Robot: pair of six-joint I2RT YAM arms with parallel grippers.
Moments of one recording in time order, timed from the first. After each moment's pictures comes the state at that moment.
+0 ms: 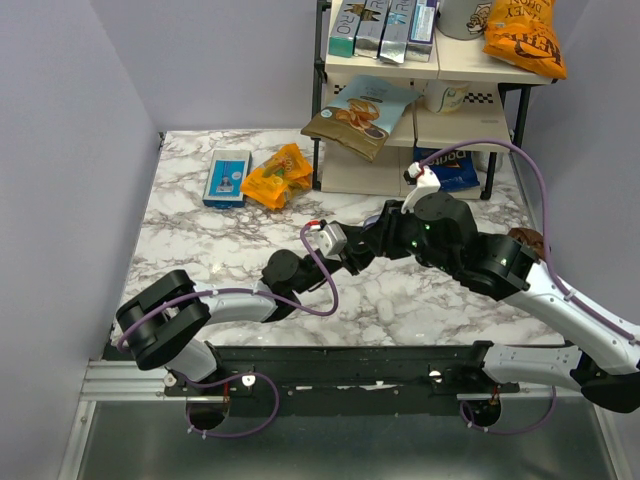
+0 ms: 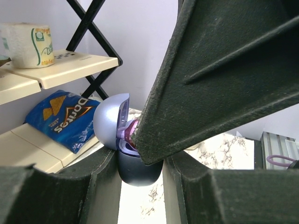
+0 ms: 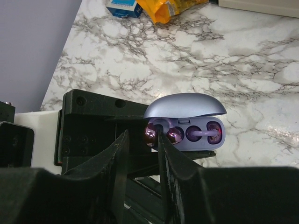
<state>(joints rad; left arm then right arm) -0.98 1.49 0.60 1.29 0.13 -0.10 0.96 1.08 1.28 -0.66 0.28 0.61</state>
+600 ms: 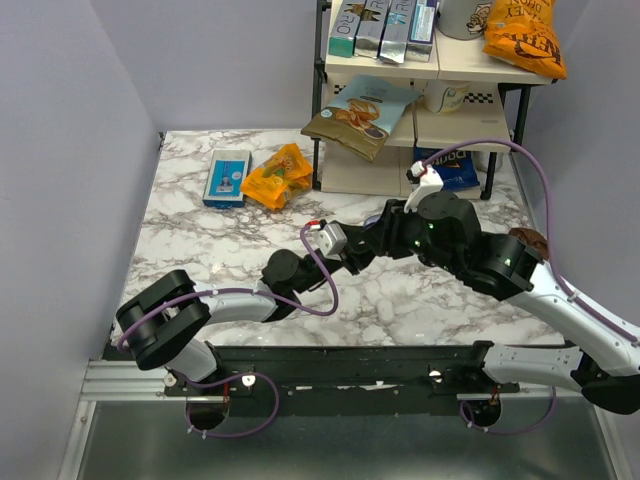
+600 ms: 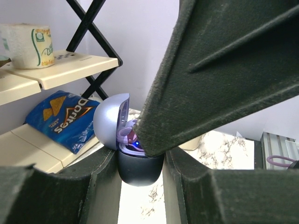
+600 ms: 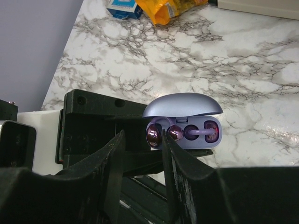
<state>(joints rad) -0.98 1.49 0.60 1.29 0.13 -0.10 0.96 1.08 1.29 -0.67 0.27 0.60</state>
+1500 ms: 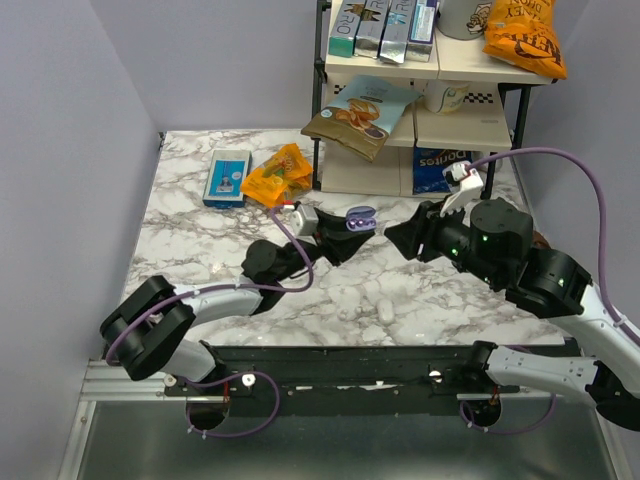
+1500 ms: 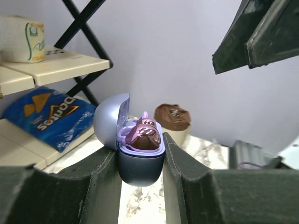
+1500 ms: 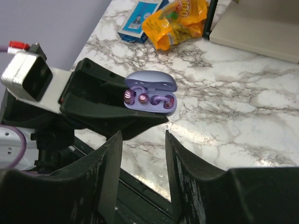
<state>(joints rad) -0.87 1.44 0.58 1.29 0.26 -0.29 0.96 0.92 1.31 -0.71 0.29 0.49</state>
